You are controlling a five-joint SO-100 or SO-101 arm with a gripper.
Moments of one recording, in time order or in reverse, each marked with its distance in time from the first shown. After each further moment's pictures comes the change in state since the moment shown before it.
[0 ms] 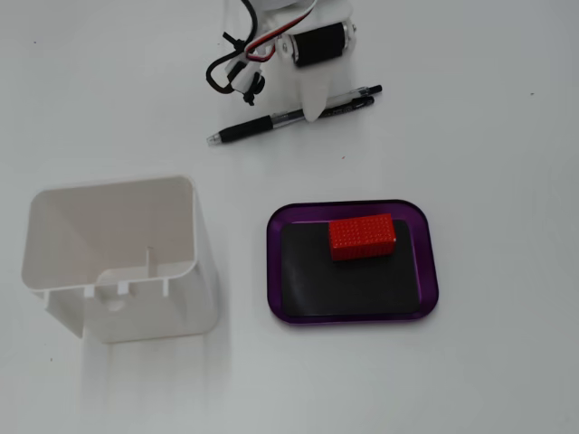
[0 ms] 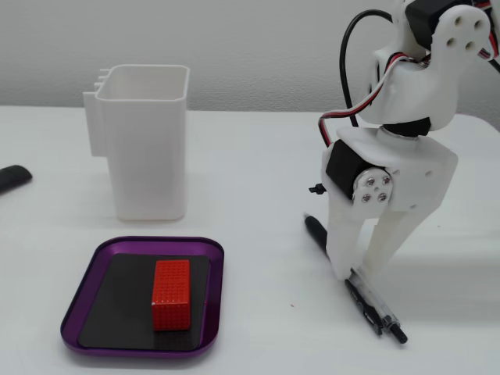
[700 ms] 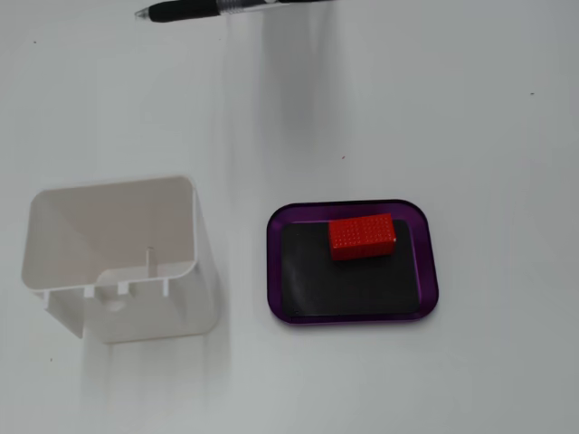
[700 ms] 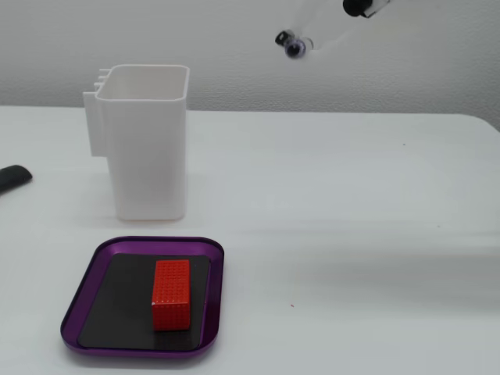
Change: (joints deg) arm 6.9 33.9 -18.2 6.4 26.1
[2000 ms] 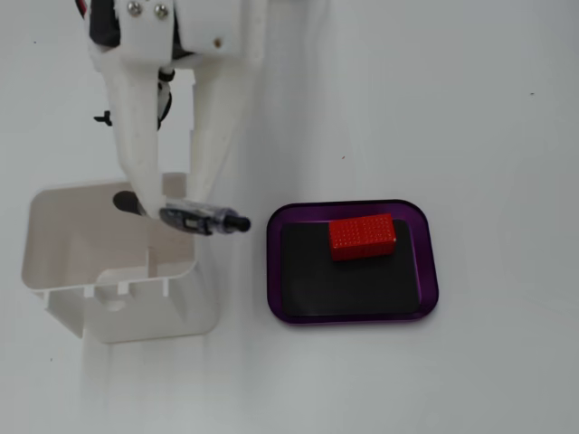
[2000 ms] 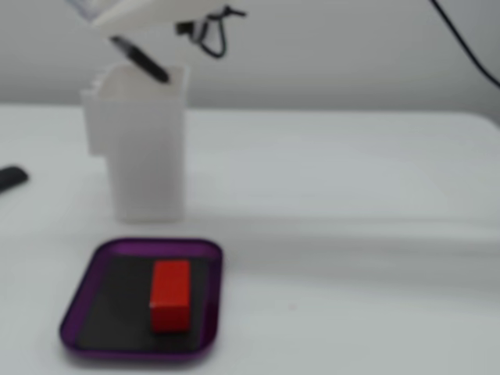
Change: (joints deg) arm 9.1 -52.2 -35.2 -24.6 35.8
